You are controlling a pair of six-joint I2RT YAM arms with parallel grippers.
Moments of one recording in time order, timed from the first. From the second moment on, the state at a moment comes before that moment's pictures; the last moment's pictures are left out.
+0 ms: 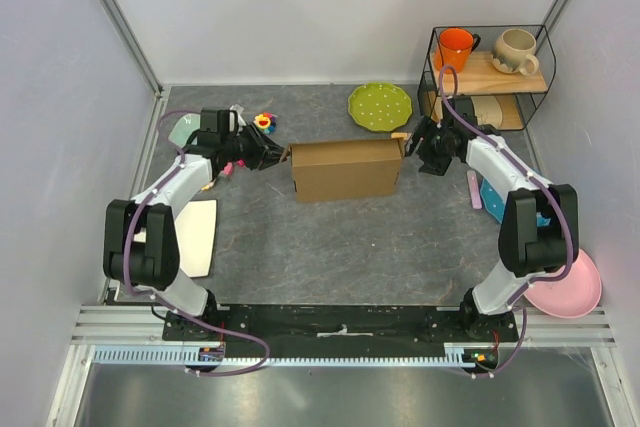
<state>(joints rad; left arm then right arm) -0.15 1.57 1.06 -0.19 0.59 -0.91 0.12 1.67 1.23 -0.52 -0.22 0.66</state>
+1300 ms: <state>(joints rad) -0.23 0.91 0.68 0.05 0.32 -0.43 0.25 1.01 1.15 -0.44 0.07 0.58</state>
